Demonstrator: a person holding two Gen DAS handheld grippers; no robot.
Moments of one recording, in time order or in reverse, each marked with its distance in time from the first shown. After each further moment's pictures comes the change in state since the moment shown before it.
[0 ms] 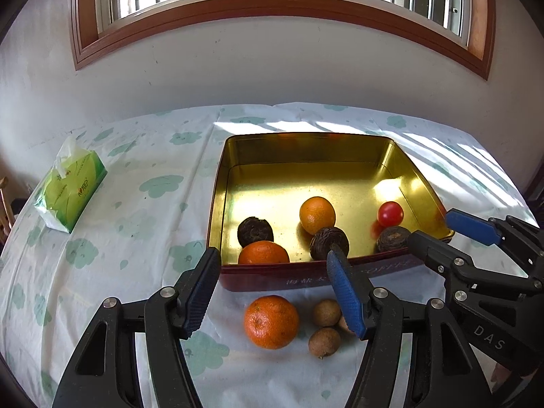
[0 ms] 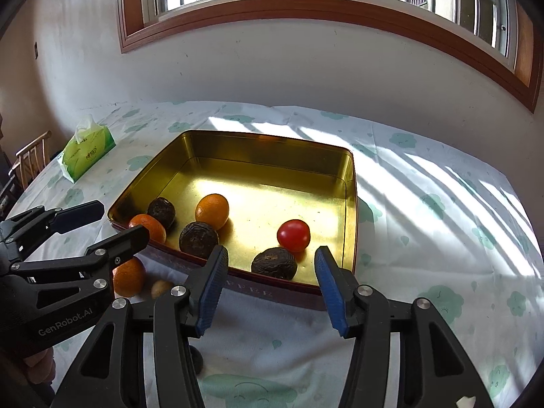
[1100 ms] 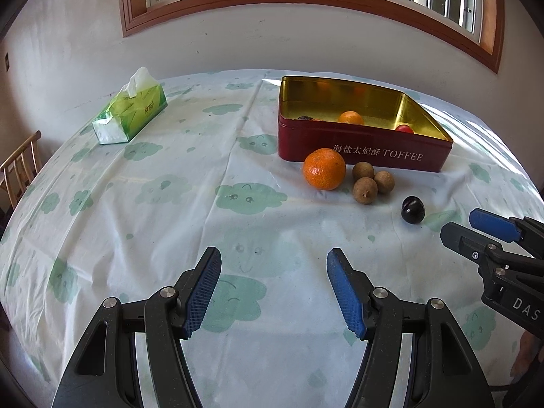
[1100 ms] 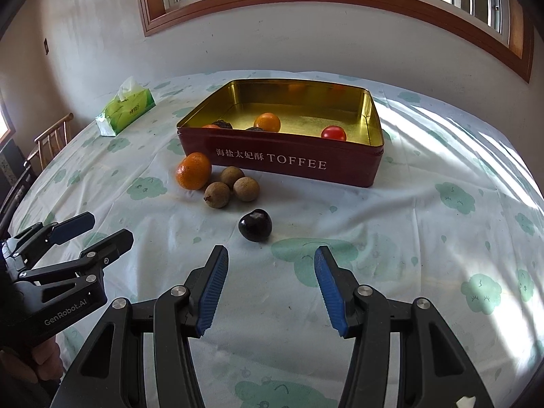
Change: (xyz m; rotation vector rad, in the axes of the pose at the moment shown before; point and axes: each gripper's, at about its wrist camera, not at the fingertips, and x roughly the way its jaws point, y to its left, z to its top) left arm -0.065 0.031 -0.117 -0.077 0.035 0.095; right arm -0.049 0.044 -0.090 0.014 0.068 0.063
